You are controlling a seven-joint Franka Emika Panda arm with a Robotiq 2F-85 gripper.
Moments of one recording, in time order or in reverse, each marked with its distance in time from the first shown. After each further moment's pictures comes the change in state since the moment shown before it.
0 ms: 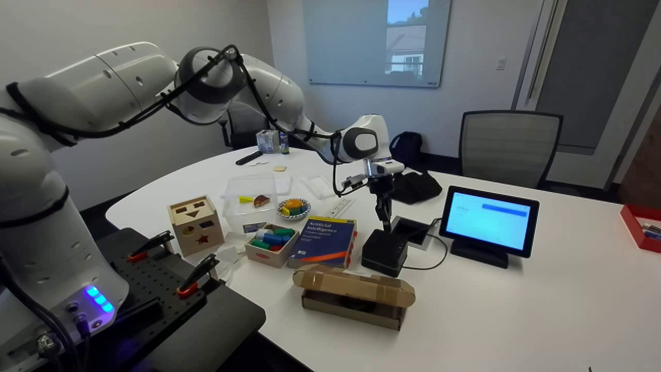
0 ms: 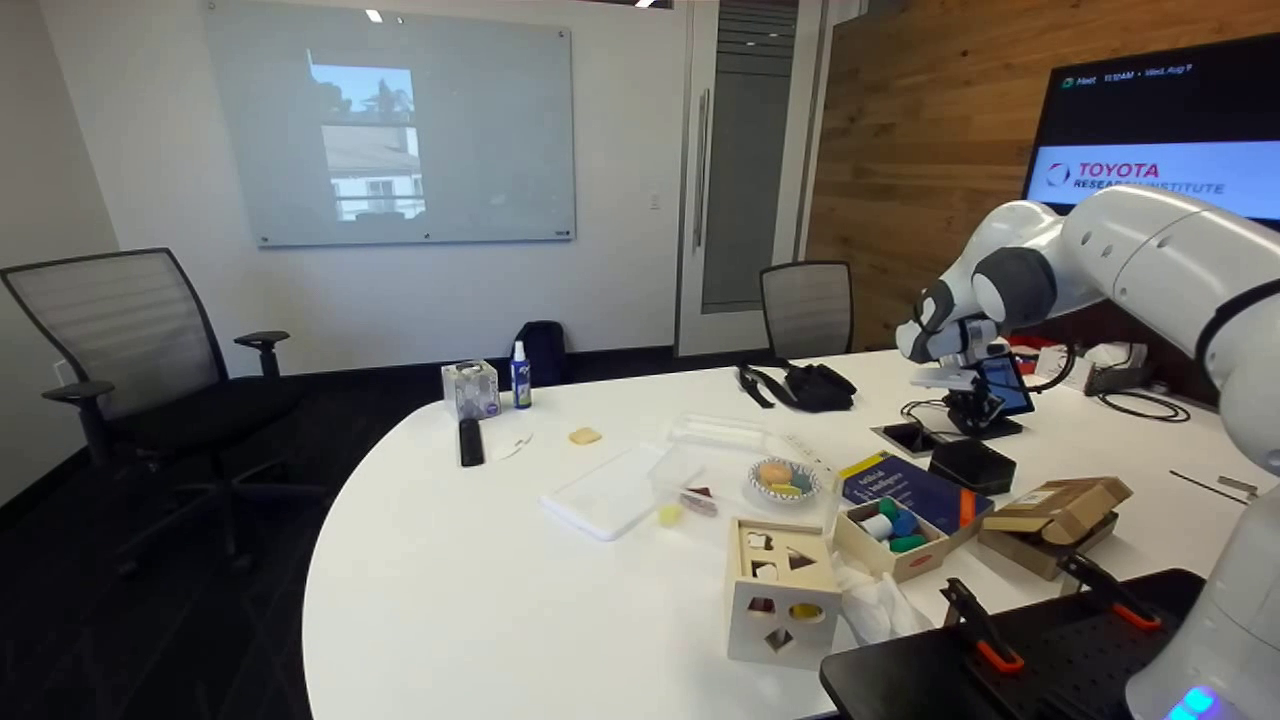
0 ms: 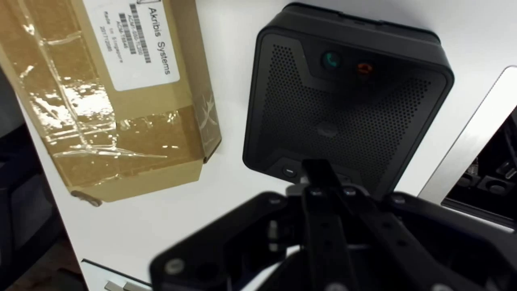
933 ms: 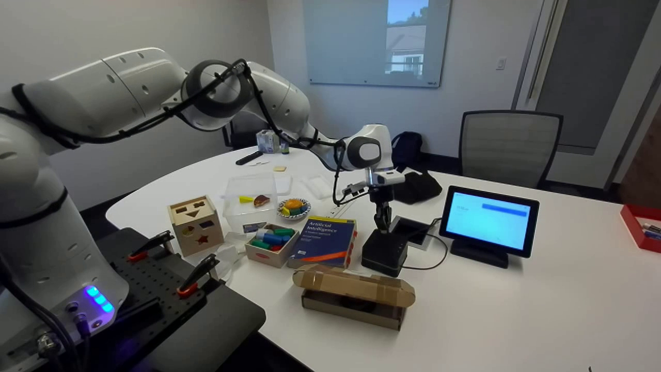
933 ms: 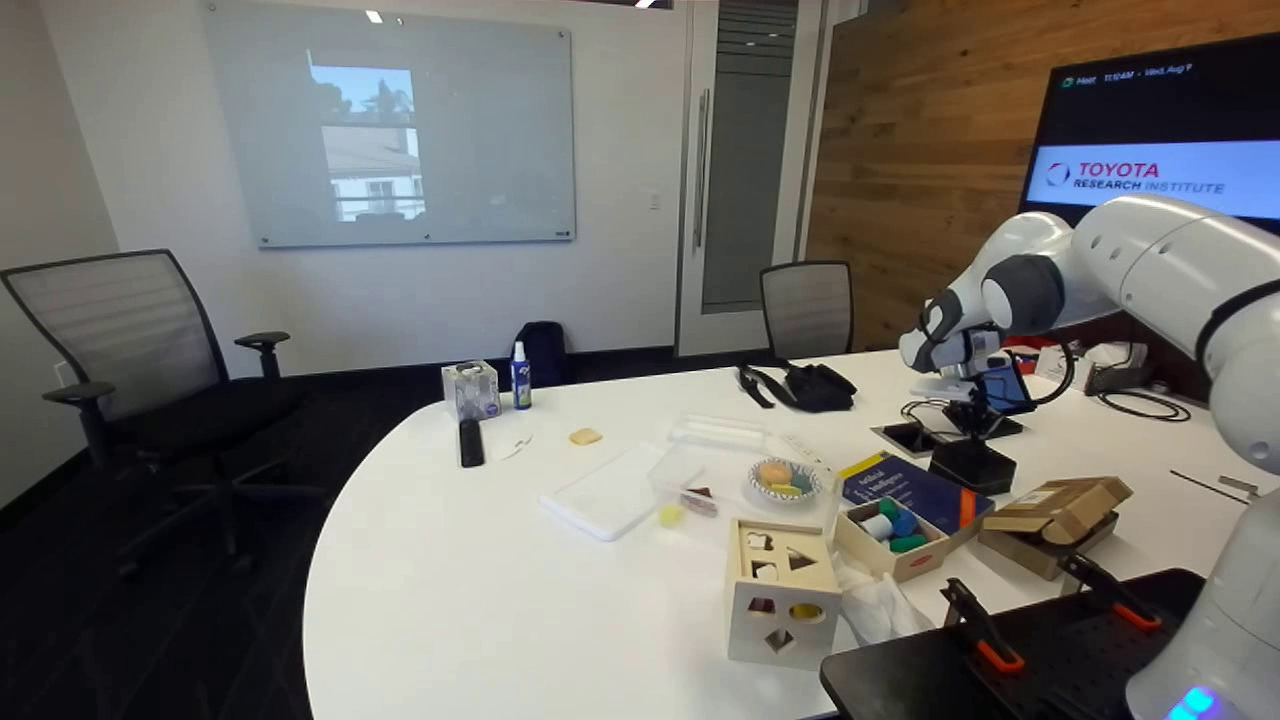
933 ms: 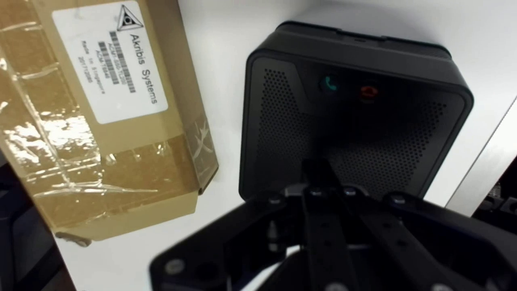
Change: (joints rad) arm -0.081 0.040 0.095 0.065 -0.059 -0.020 0.069
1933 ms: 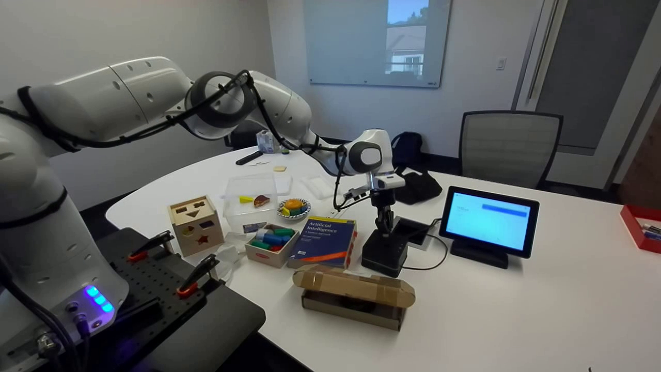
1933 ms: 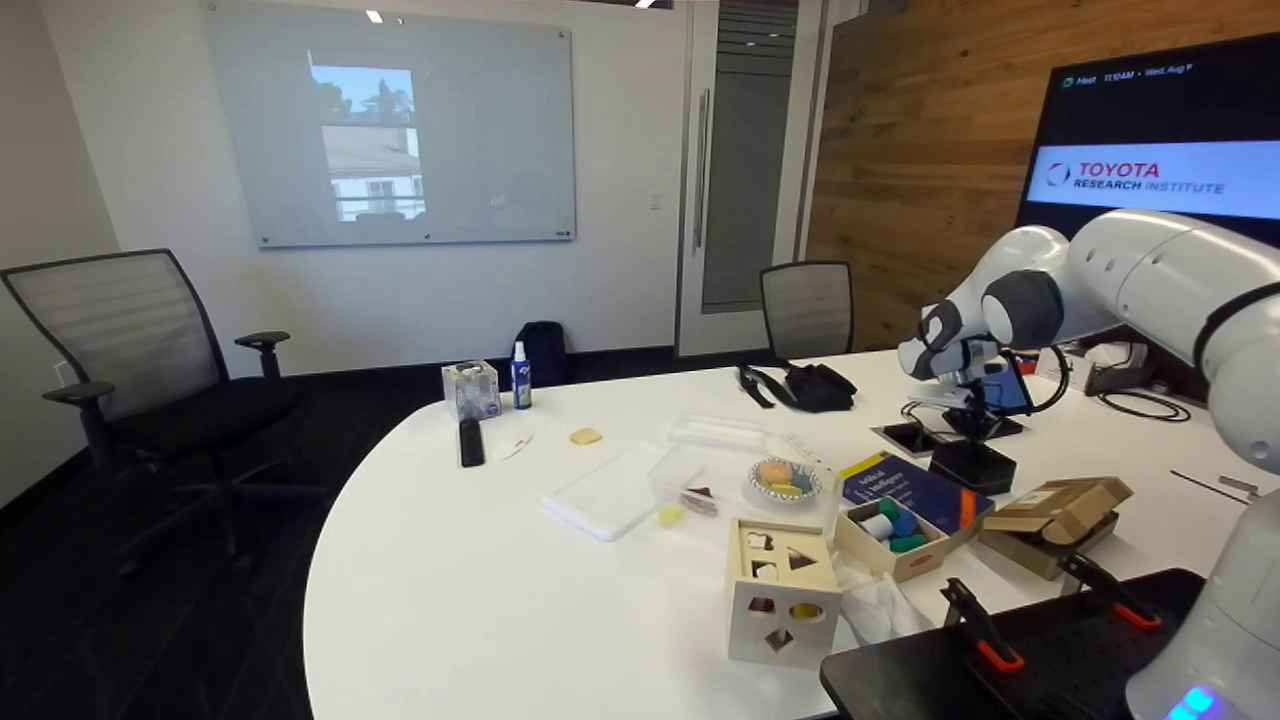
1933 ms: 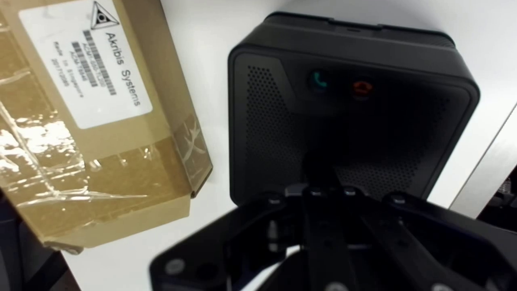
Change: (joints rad) arm -0.015 0.060 -0.001 0.076 -0.015 -0.010 0.052
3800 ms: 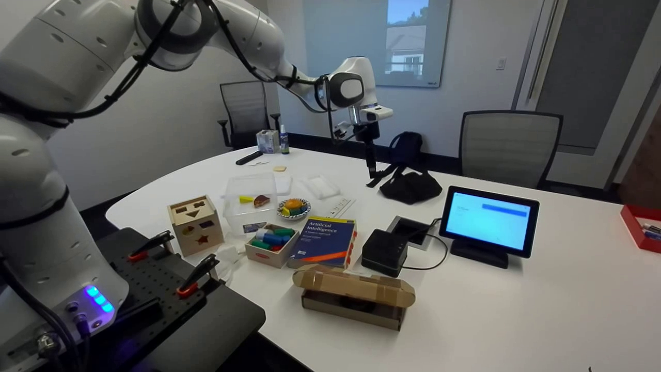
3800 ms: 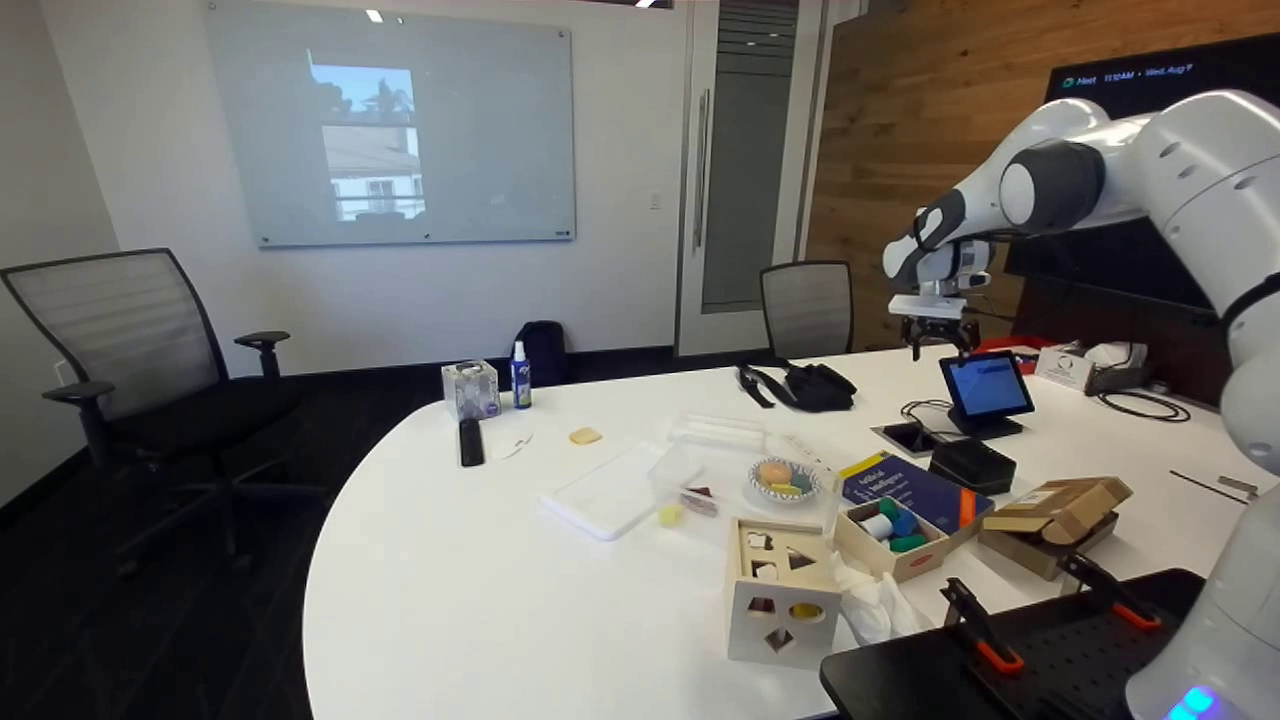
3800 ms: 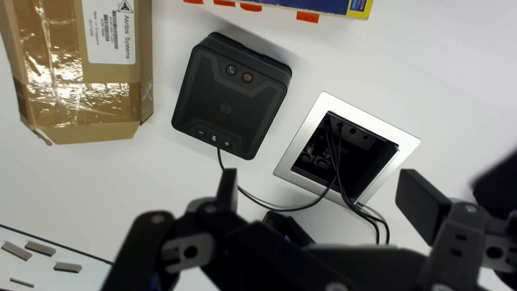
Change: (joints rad) arm 0.109 -0.465 0.078 -0.335 0.002 0.061 -0.305
